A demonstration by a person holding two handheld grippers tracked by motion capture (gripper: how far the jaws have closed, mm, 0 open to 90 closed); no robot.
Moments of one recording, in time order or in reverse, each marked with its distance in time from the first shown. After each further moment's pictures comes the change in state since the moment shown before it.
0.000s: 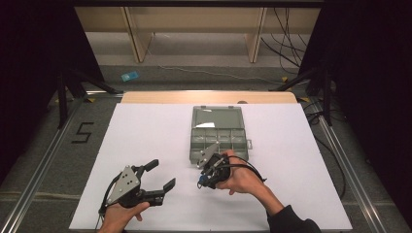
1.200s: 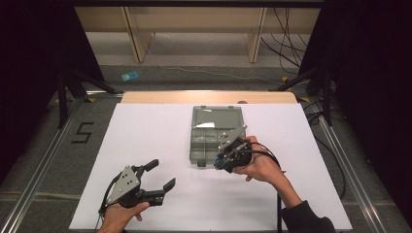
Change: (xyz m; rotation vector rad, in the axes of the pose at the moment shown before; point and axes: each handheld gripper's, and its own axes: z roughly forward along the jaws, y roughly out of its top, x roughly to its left) left arm 0.000 0.000 0.000 -0.003 -0.001 0.000; right arm -0.031 -0.023 -0.053 -0.096 -0.110 0.096
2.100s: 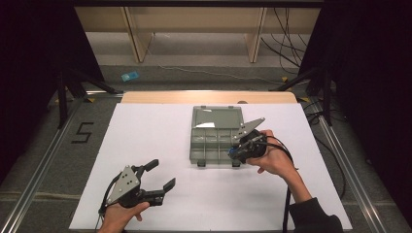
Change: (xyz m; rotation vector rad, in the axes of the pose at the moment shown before) left arm 0.000 0.000 0.000 0.000 0.000 0.000; right arm -0.032 -0.025 -0.019 -0.009 -0.090 0.094
